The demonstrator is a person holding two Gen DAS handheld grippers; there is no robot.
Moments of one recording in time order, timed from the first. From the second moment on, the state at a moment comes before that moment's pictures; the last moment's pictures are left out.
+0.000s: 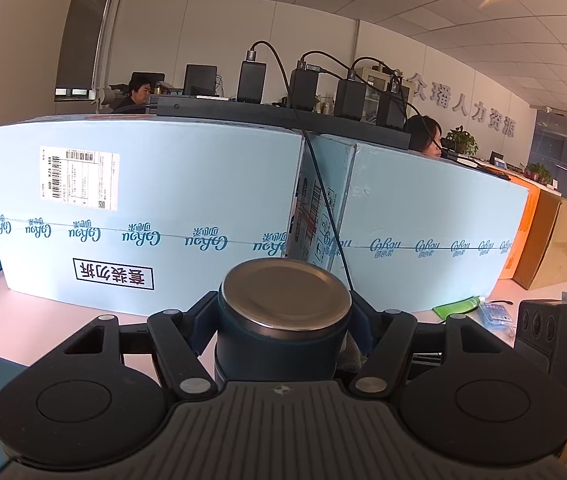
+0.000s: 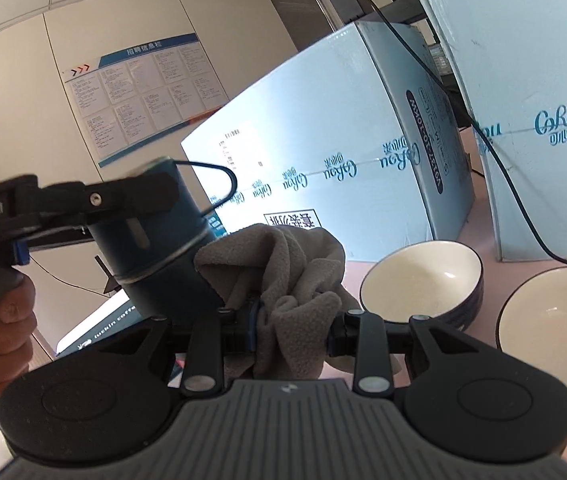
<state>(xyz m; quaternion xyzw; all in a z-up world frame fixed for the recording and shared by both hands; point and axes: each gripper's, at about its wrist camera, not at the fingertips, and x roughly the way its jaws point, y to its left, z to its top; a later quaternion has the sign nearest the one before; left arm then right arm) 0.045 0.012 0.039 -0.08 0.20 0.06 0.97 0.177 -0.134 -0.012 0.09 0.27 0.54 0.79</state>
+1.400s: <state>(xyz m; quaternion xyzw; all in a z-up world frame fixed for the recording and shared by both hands) 0.043 0.012 0.033 -0.08 0.21 0.06 0.97 0.174 -0.137 -0.050 0.10 0.34 0.52 0.78</state>
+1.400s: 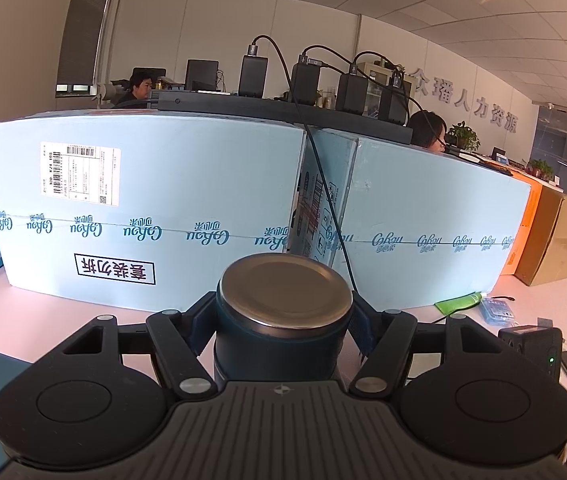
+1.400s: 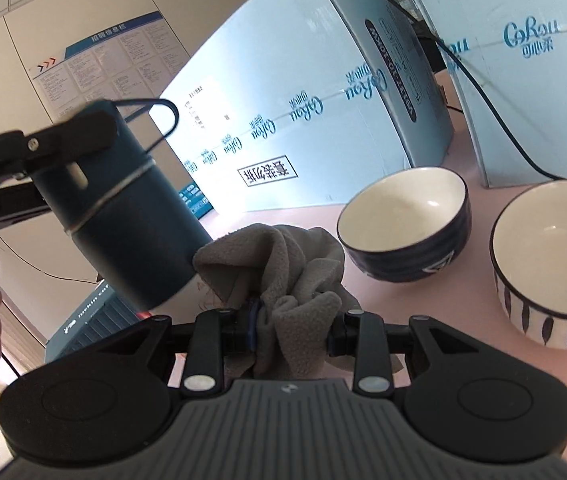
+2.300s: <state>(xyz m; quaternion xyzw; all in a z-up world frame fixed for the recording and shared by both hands) 0.059 -0.046 0.025 -0.20 0.16 0.38 0.89 0.172 -0.147 -0.076 0.10 0.38 0.52 0.76</state>
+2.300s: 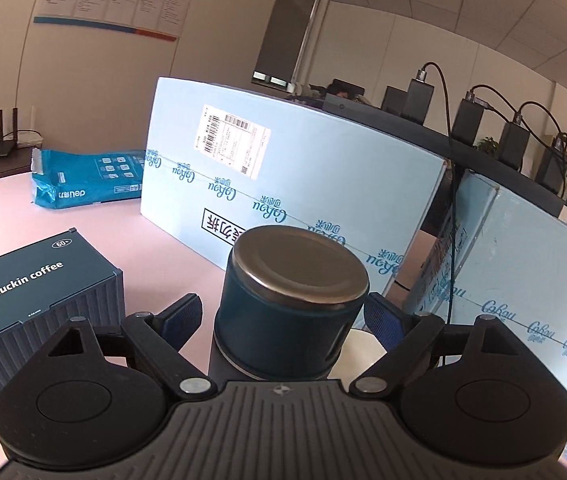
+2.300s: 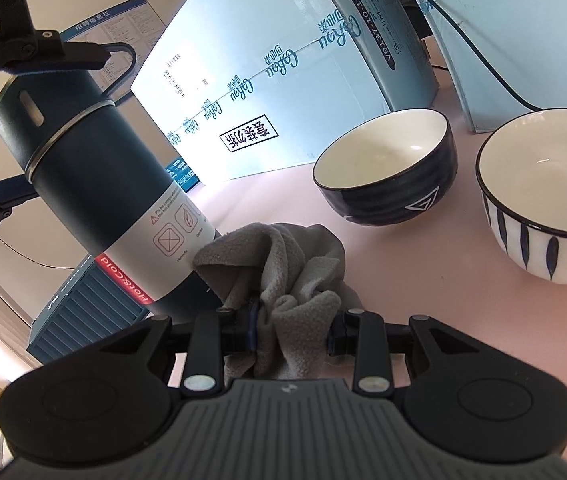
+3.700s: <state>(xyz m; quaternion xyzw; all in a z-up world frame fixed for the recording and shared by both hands) 0.043 0.006 0.027 -0.05 0.22 0.04 0.97 0.163 -0.162 -0.067 0.10 0.36 0.55 0.75</state>
